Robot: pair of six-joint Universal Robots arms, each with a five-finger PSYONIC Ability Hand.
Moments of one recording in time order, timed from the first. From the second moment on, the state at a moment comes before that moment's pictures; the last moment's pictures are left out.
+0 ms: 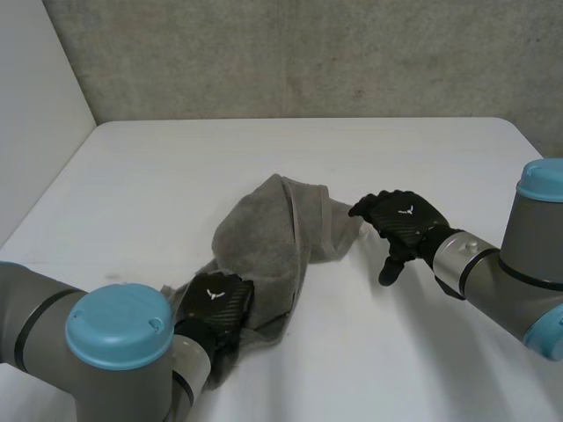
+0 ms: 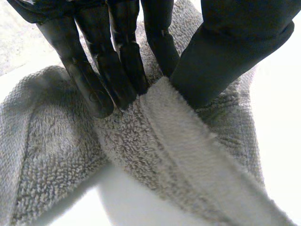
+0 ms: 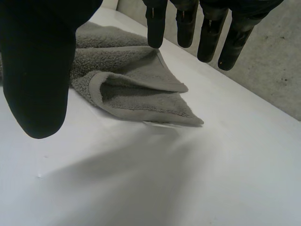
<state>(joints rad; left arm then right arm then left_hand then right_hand) 3.99 -1.97 -1.85 3.39 -1.74 3.24 1.87 -1.11 1.57 -0.08 1.19 2.80 1.15 1.19 1.19 1.20 1.00 0.21 0.23 0.21 0.23 0.06</state>
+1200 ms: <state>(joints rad) 4.10 -1.32 -1.55 2.97 -1.66 3.23 2.12 -0.67 0.93 -0.15 1.01 3.08 1.16 1.21 1.22 1.22 1.02 0.21 0.23 0.22 0.23 0.07</state>
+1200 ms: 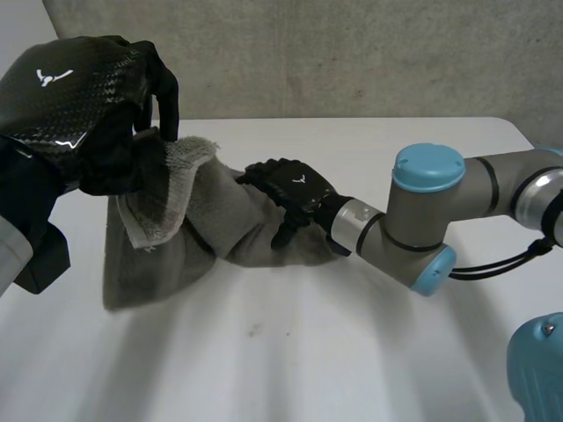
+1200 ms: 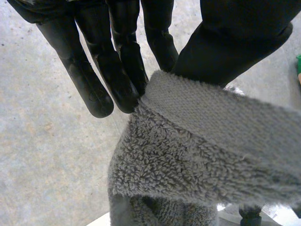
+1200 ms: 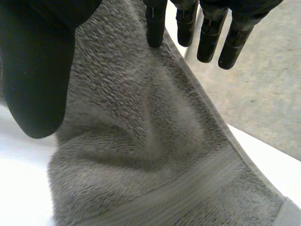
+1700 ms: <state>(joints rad) 4.09 -1.23 -1.58 2.95 -1.65 3.23 2.14 -0.55 0.76 -0.15 1.01 3.27 1.16 1.21 1.22 1.22 1.02 0.62 0.73 0.72 0.72 0.52</state>
